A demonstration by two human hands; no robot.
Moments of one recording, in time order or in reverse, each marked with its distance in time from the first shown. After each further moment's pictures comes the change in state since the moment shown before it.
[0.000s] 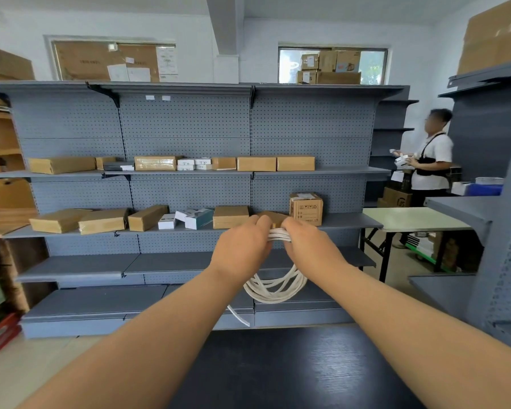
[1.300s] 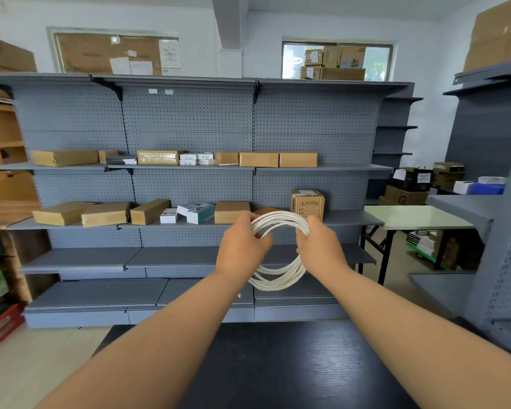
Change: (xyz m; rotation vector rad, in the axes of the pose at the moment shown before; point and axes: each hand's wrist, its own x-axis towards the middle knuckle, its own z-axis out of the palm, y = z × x) left_hand -0.012 0.003 0.007 -0.685 0.094 -0.448; right_hand -0.007 0.003 0.012 0.386 0.106 0.346
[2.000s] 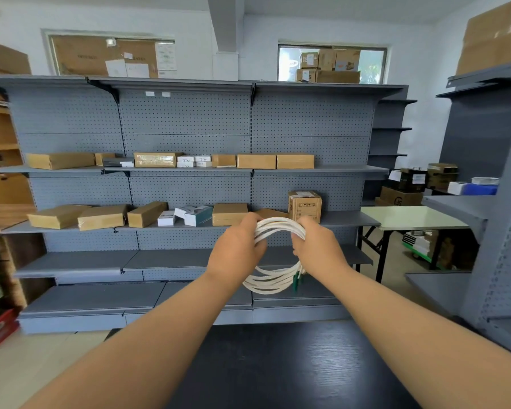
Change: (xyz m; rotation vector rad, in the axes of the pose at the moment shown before) left_hand -0.003 -0.006 -0.015 0.277 -0.063 0.252; right_hand -0.006 -0.006 -0.005 -0.043 -0.029 -0.099
